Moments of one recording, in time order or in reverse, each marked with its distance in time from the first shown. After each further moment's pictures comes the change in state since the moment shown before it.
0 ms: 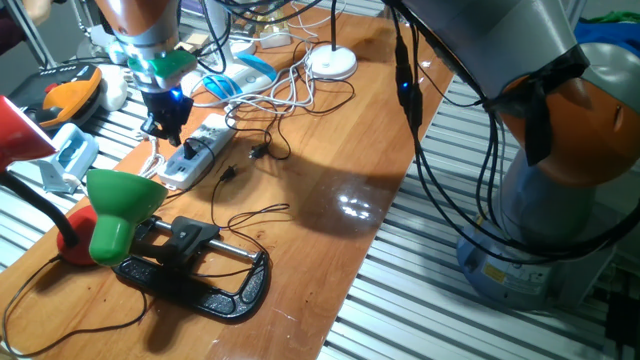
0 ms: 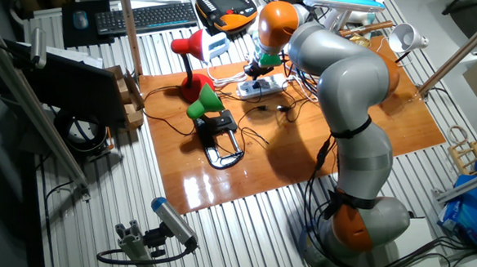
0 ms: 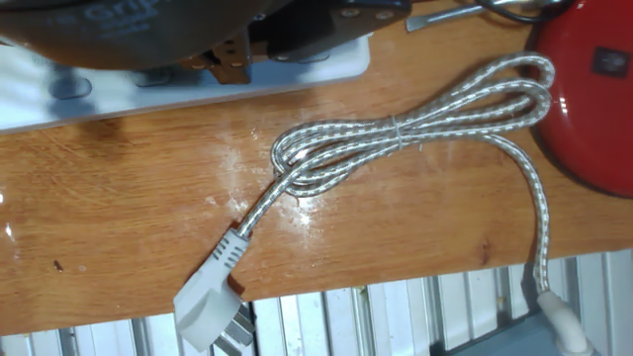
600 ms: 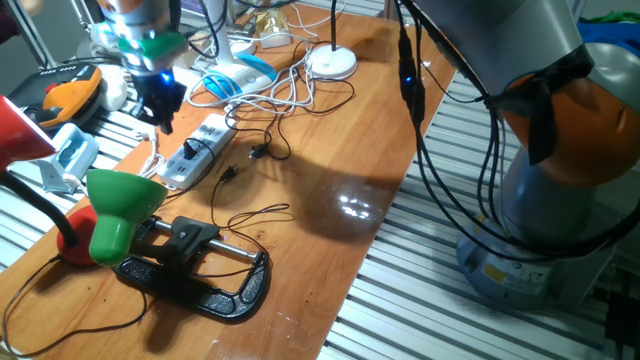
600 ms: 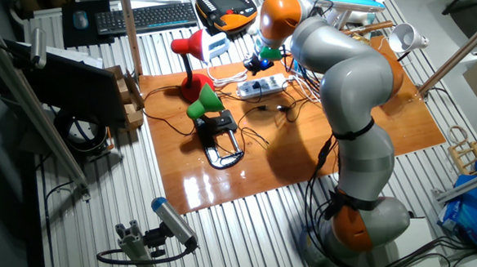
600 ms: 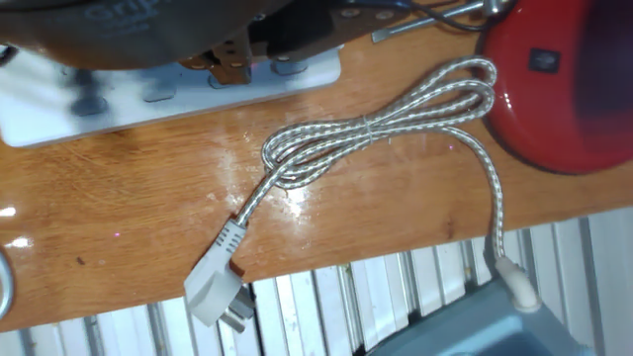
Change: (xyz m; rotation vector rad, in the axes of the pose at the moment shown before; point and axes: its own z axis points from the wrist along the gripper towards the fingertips) arm -0.005 0.008 -0.046 0.003 -0.007 0.041
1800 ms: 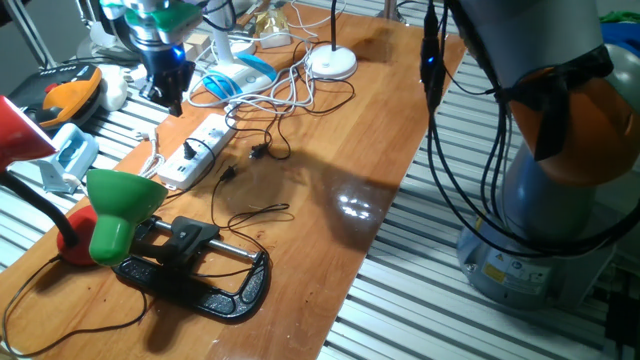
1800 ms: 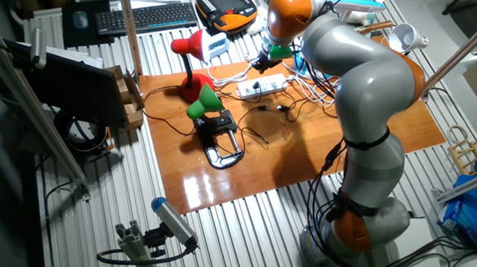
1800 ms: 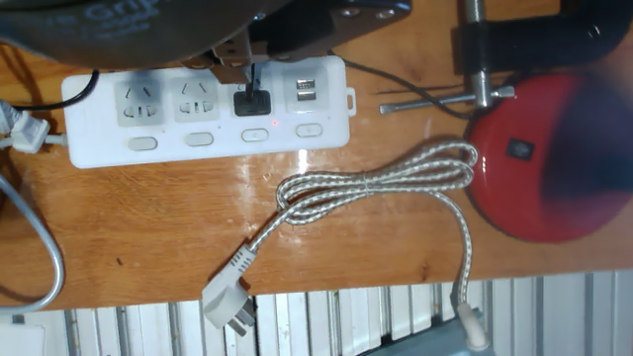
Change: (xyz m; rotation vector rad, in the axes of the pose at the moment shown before) arm 0.034 -0.009 -0.051 0.017 -0.022 -0.146
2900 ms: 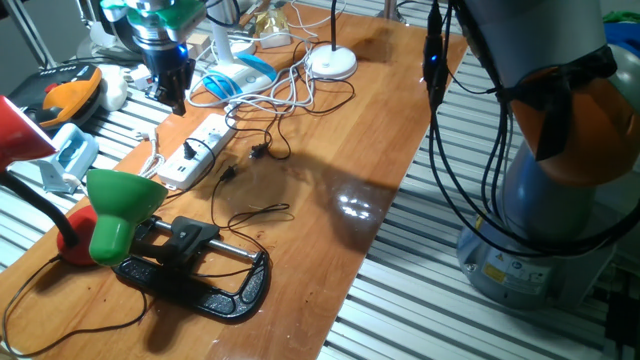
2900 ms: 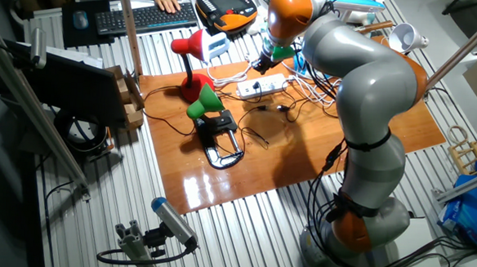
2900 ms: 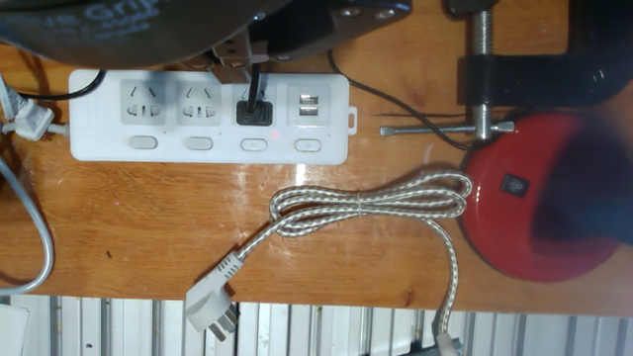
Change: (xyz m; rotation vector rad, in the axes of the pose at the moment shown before) arm 0.006 -0.001 -0.004 0.005 0.011 -0.084
